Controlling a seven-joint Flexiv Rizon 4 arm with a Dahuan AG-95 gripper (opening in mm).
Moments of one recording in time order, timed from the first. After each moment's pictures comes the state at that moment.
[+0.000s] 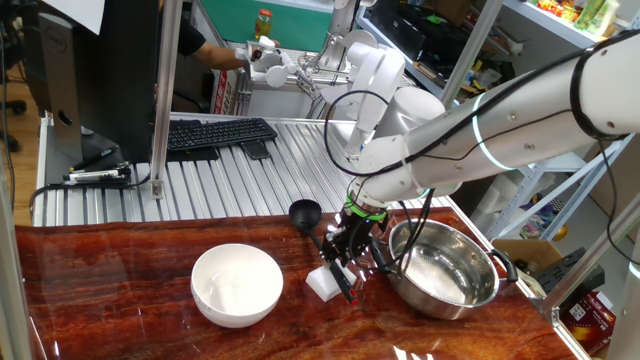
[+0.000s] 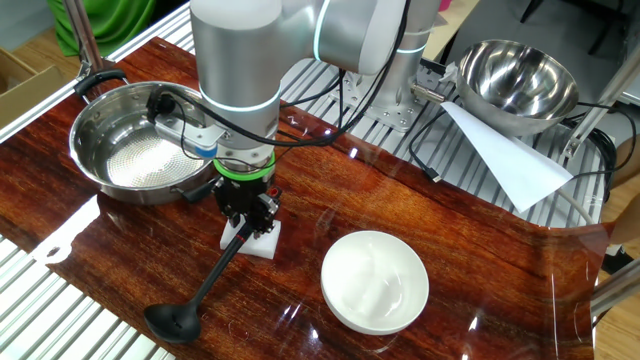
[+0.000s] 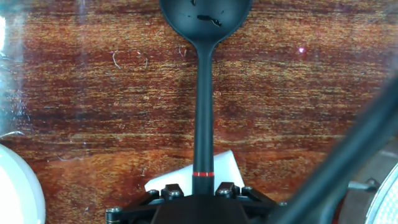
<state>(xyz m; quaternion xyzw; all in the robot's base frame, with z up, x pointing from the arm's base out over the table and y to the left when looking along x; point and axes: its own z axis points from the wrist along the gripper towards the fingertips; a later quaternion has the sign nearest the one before) 0.571 -0.032 0.045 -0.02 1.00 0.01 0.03</state>
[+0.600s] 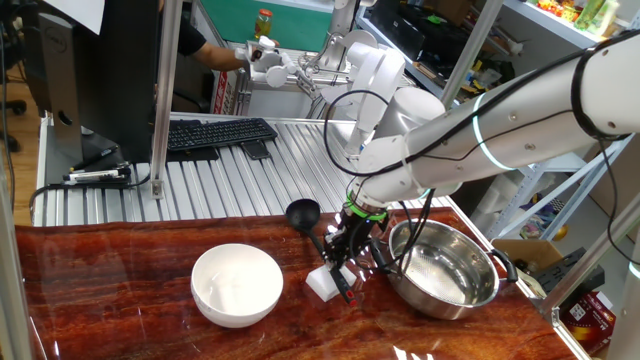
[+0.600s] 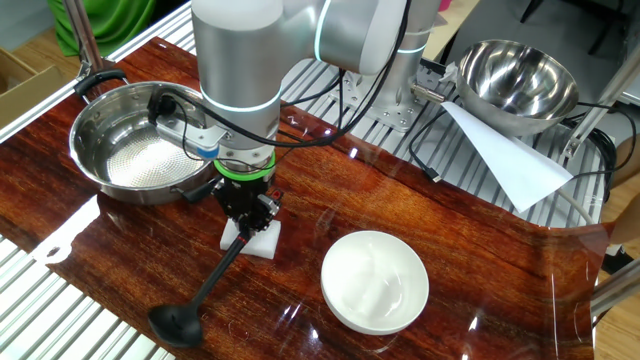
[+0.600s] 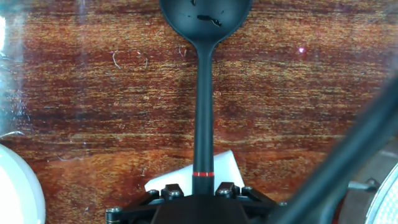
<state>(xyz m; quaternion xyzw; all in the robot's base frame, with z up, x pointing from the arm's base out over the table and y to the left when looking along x) 0.571 -0.032 0.046 -0.03 1.00 0.02 0.02</state>
